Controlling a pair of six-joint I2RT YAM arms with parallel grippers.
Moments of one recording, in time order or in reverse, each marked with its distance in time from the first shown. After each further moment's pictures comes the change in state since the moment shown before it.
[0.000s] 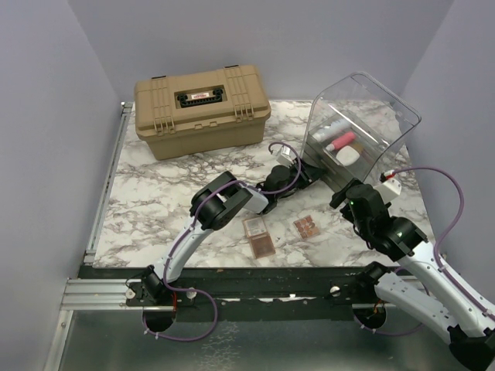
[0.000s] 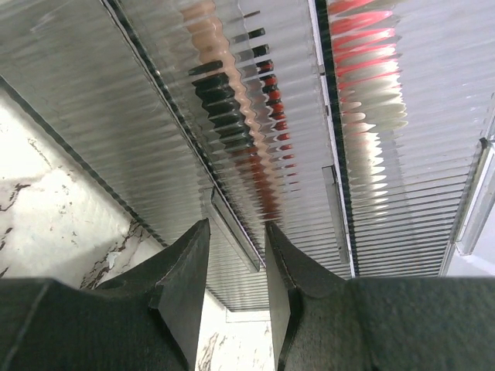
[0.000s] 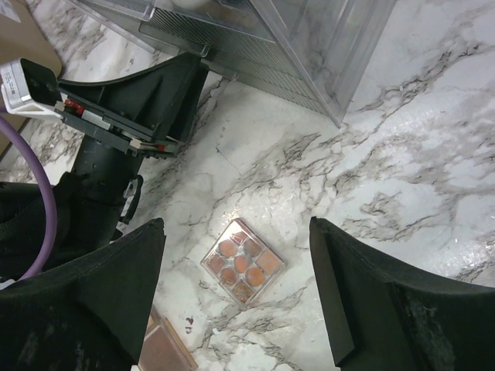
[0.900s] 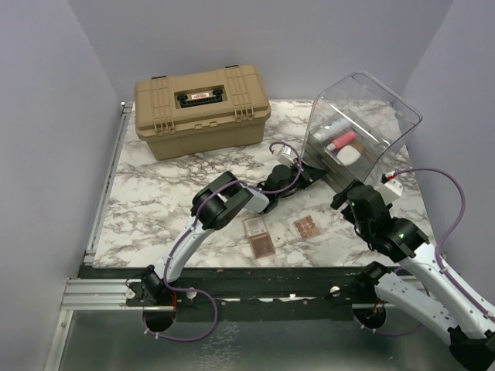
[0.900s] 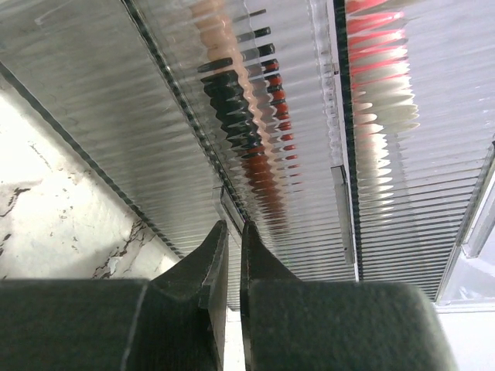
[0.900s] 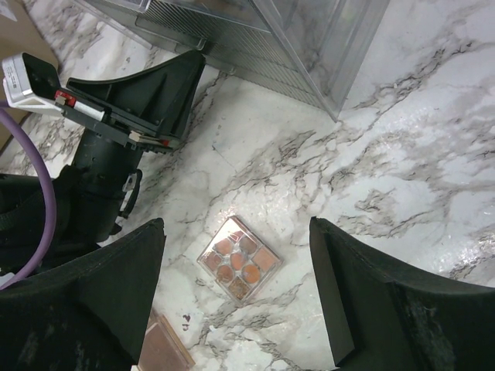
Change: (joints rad) left arm 0.000 0.017 0.025 -0.019 0.005 -0.014; right arm 0.000 -0.013 0.001 -0.021 0.000 0.003
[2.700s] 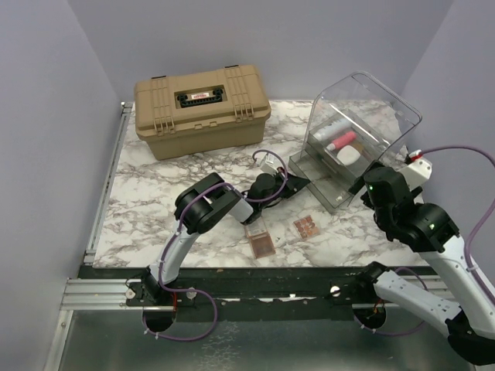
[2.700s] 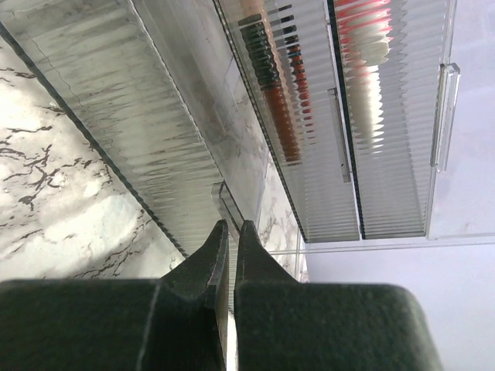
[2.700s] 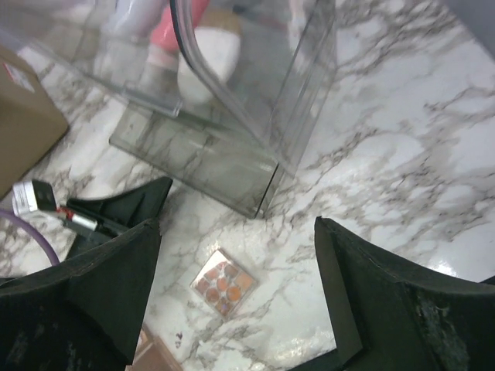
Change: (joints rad) left arm 0.015 -0.218 -0.367 0.074 -0.044 0.044; right arm 0.000 0.094 0.358 -0.272 0.137 -0.082
